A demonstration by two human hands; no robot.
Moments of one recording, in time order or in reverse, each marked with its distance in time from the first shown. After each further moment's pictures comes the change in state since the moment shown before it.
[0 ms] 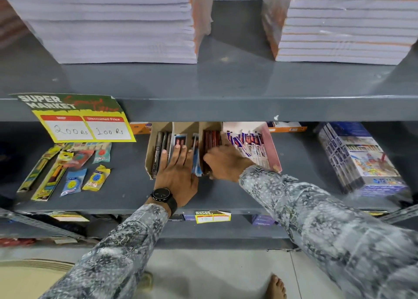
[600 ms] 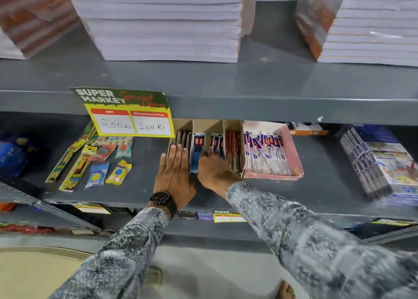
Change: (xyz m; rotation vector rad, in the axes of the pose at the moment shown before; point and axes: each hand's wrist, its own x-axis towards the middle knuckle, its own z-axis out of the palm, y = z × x) left_hand -0.025 -0.051 0.004 -0.133 0.012 -0.115; right_hand 0.032 -0.091 -0.016 0.605 -0.002 0.294
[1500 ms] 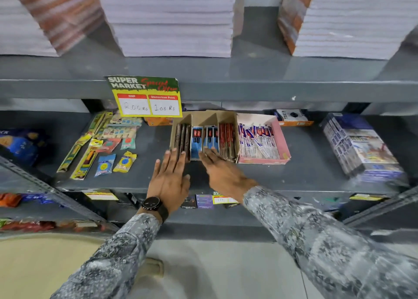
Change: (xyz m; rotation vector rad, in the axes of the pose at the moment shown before) left_hand -0.065 -0.011 -0.019 -0.081 -0.031 0.031; right_hand -0.068 0.024 0.017 -0.141 0.093 -0.253
